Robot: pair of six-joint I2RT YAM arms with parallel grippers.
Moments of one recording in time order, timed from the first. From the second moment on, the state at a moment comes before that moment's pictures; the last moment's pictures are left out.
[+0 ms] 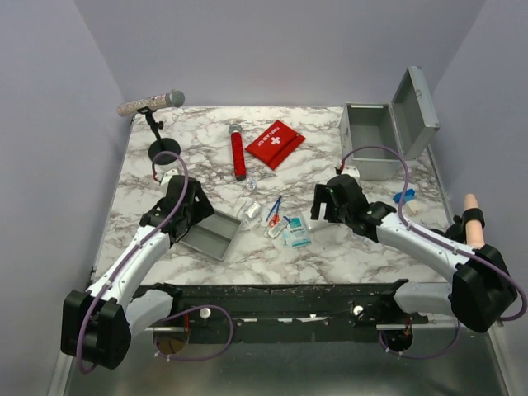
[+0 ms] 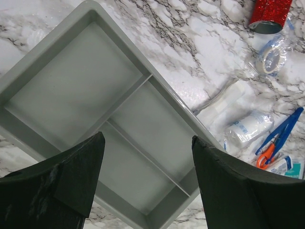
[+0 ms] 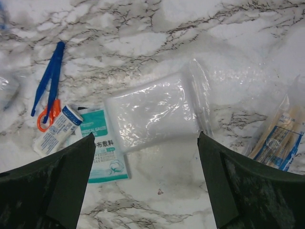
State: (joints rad) left arm -0.29 1.04 0.67 -0.48 -0.24 -0.70; right arm 0.63 1.23 0.75 -0.31 0.29 0.54
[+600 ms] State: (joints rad) left arm -0.29 0.99 0.66 -0.44 -0.15 -0.71; right arm 0.44 1.40 0.77 -0.32 0.29 0.64
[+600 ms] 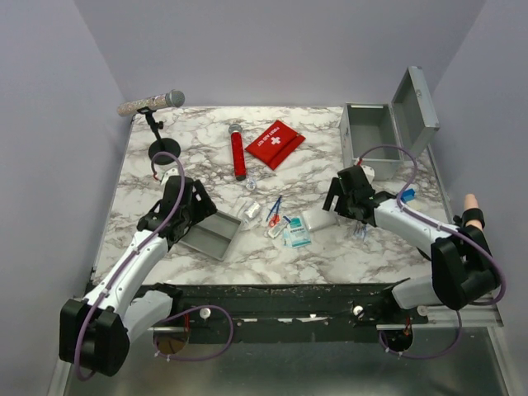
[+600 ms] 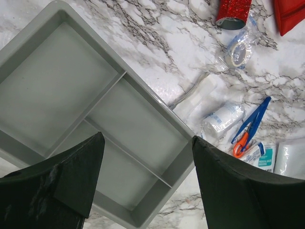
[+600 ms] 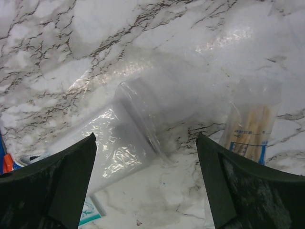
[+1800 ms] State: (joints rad) left arm -0.32 0.85 0.59 -0.16 0.19 -0.63; right arm 0.49 1.32 0.82 -0.28 -0.11 0.49
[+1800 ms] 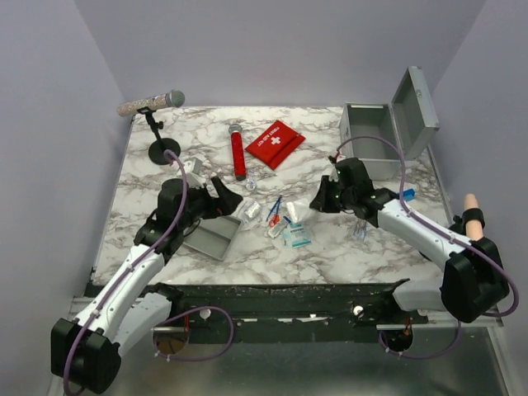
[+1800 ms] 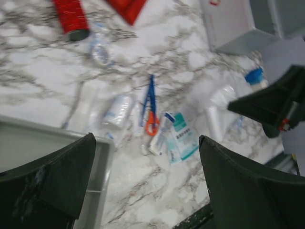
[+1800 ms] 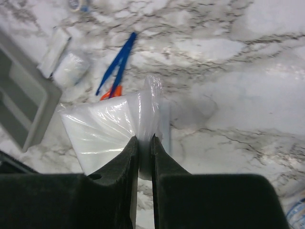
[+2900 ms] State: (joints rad) left arm -0.82 1.03 0.79 -0.19 0.05 -0.30; right arm 0.69 1.35 1.17 -0.59 -0.23 0.39
